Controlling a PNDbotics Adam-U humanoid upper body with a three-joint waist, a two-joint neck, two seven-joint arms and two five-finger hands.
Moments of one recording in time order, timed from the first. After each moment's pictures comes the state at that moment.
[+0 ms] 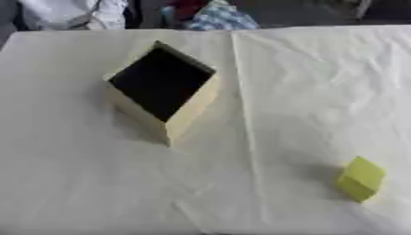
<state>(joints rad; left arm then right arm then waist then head) -0.16 0.26 0.06 -1.98 0.25 -0.39 -0.01 0.04 -0.42 -0.22 -1.99 0.35 -0.21 -0.43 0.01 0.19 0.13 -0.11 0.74</state>
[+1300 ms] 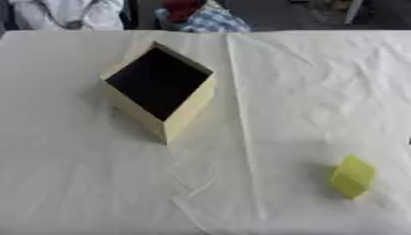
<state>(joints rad) -0.14 0.28 0.06 -1.98 0.25 -0.39 -0.01 0.42 -0.72 -0.16 -1.99 0.65 -0.14 -0.30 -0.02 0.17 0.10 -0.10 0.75</state>
